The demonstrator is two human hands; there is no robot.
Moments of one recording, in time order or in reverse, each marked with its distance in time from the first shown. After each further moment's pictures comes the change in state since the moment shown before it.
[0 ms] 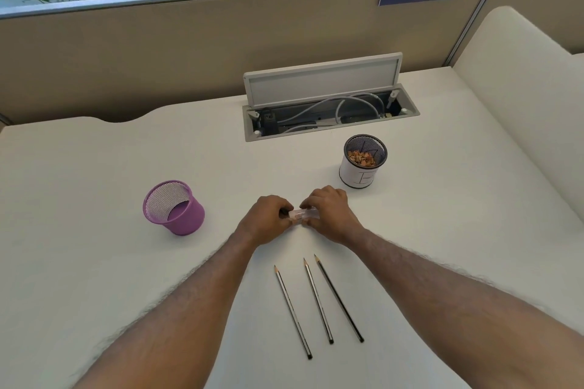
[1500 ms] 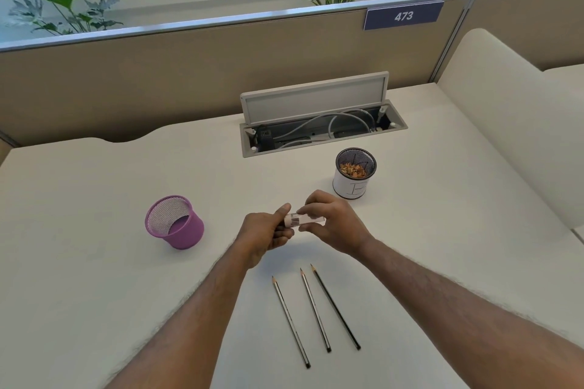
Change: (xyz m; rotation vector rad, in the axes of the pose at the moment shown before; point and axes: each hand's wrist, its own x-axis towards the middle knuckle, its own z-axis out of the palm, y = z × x) left_hand -0.025 0.033 -0.014 -1.046 0.024 -0.531; right_hand -0.028 -0.022 -0.052 0.357 0.225 -0.248
